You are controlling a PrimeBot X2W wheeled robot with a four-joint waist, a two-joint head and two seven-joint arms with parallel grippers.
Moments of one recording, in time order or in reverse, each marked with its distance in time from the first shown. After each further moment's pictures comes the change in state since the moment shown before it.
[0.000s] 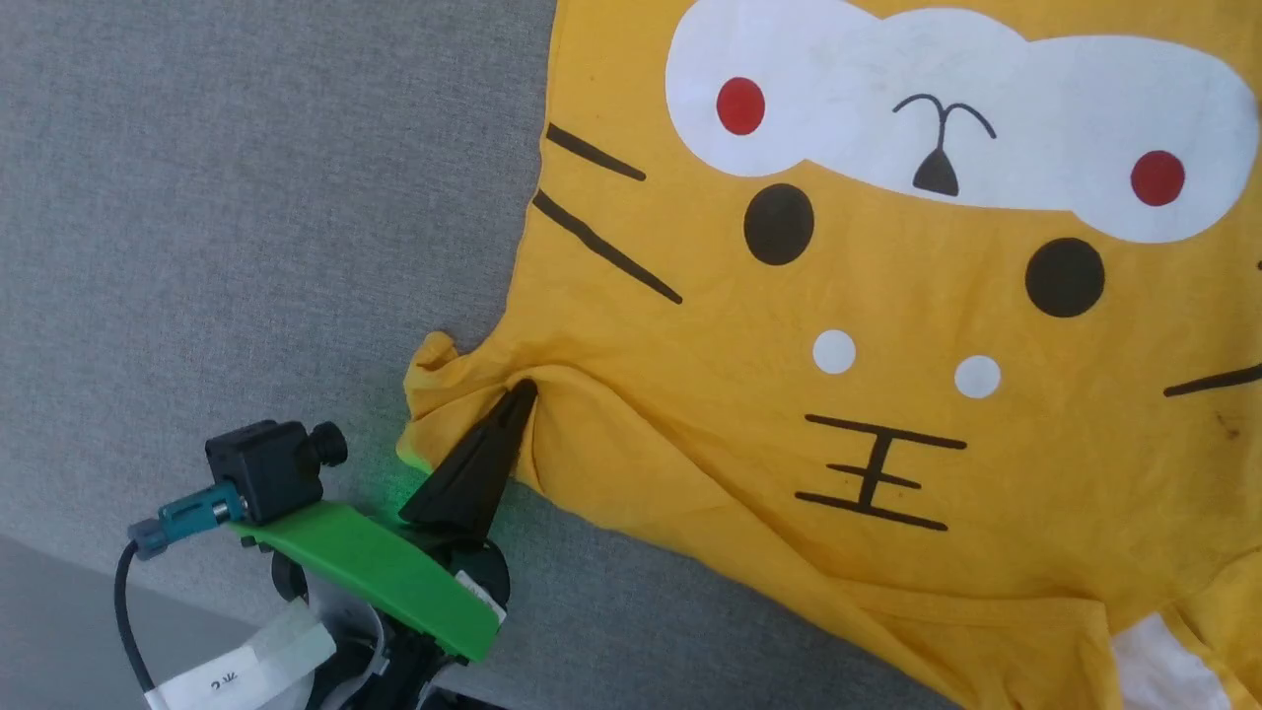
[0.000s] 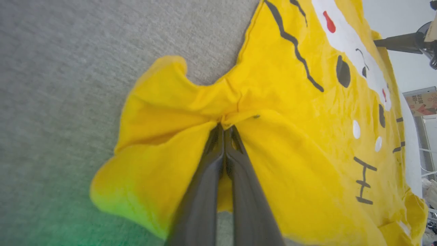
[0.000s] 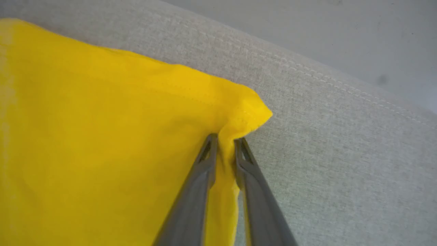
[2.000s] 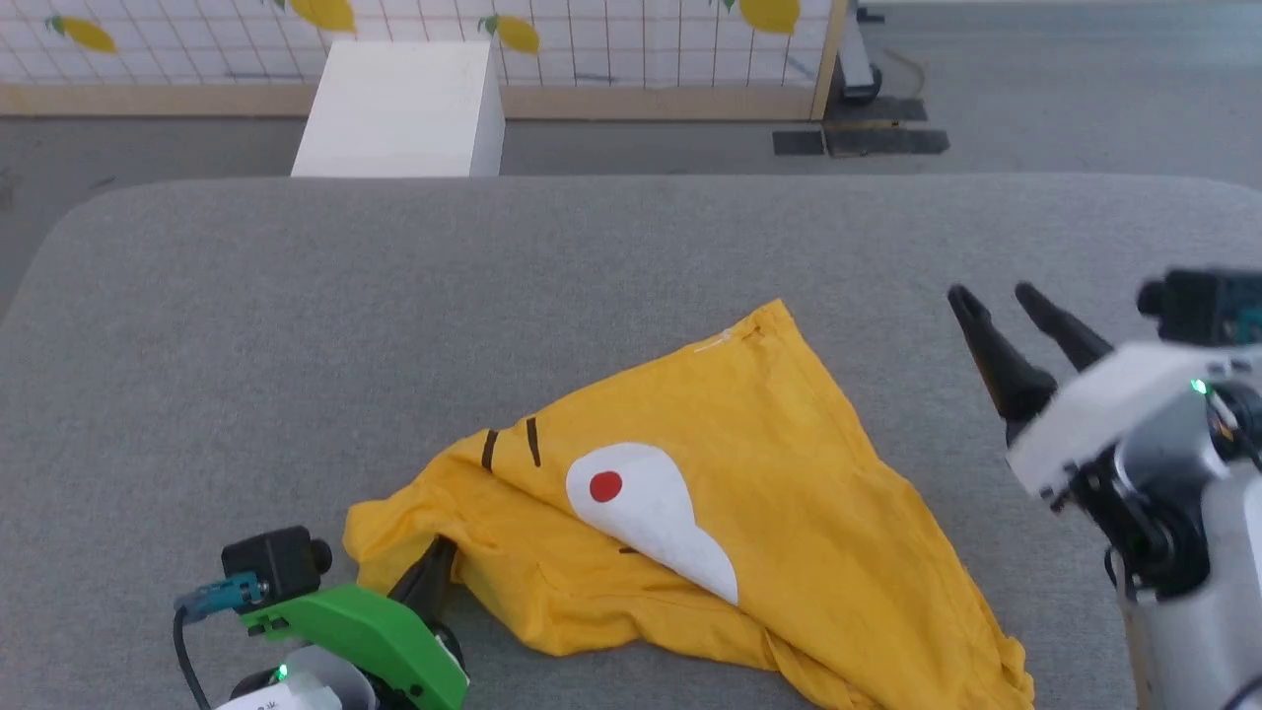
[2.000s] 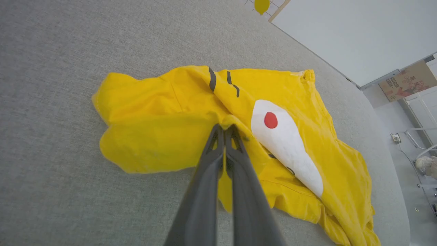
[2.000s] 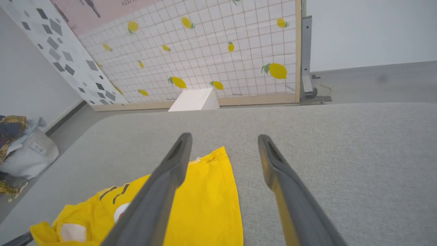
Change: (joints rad) left arm 0.111 0.030 -0.009 0.238 0.025 0.107 -0.014; right arm 1.026 0.108 0.078 -0.448 0.599 0.000 -0.842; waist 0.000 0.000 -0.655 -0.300
